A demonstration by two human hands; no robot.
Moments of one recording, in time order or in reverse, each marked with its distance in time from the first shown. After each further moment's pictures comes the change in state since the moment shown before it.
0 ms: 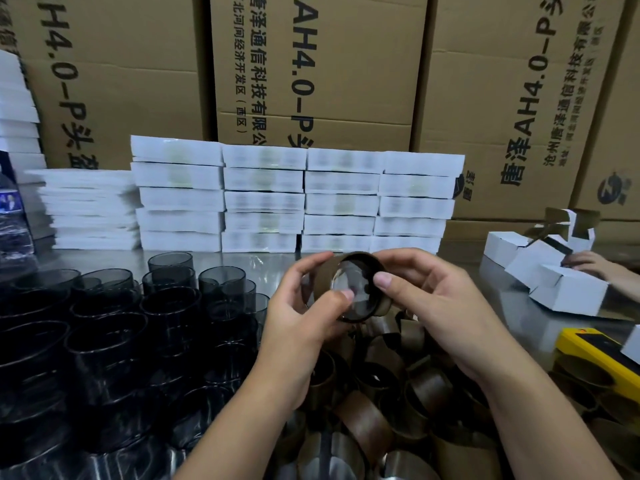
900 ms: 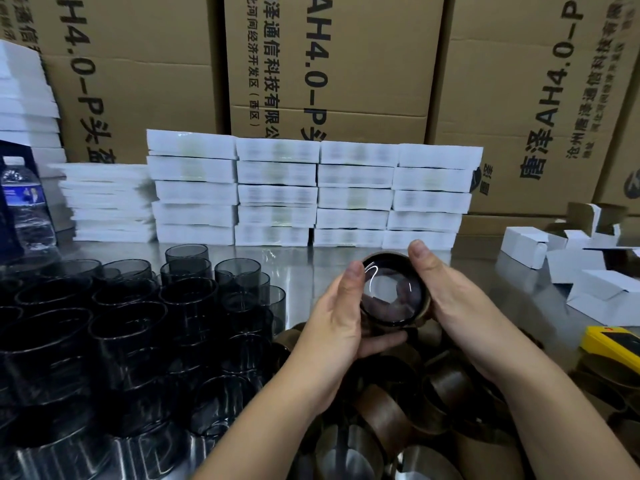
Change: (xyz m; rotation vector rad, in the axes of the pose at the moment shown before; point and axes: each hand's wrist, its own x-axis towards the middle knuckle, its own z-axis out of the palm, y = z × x) left_hand -0.003 -0.006 0.014 0.044 -0.114 -0.188; right_hand -0.001 -0.001 0.010 -0.090 -0.041 0.098
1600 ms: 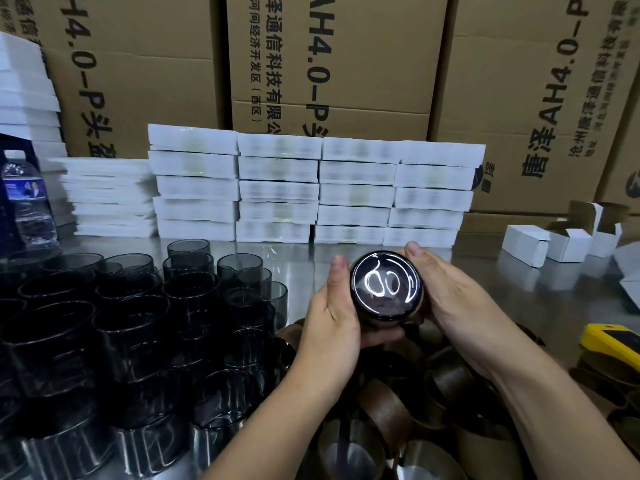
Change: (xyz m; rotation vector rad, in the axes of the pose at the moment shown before) left_hand 0.000 -0.004 0.003 -0.053 0.087 0.112; right_hand 0.005 0.015 0.001 -0.013 0.052 0.017
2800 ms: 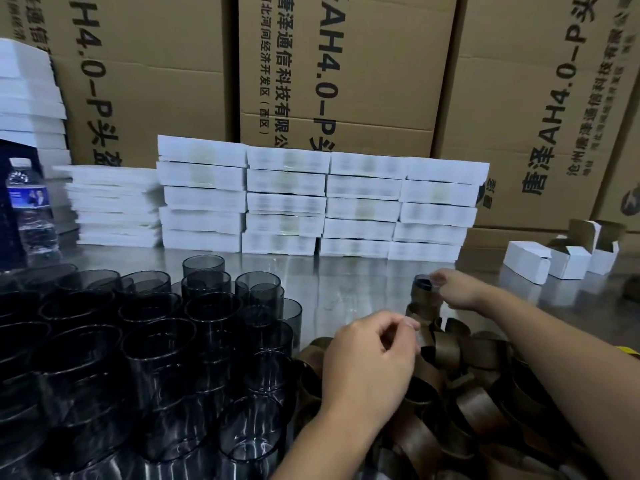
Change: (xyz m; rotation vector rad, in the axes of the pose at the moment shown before) left_hand -0.004 -0.003 -0.004 0.715 0.032 0.088; right_hand 0.136 0.082 -0.083 -0.897 -0.016 0.488
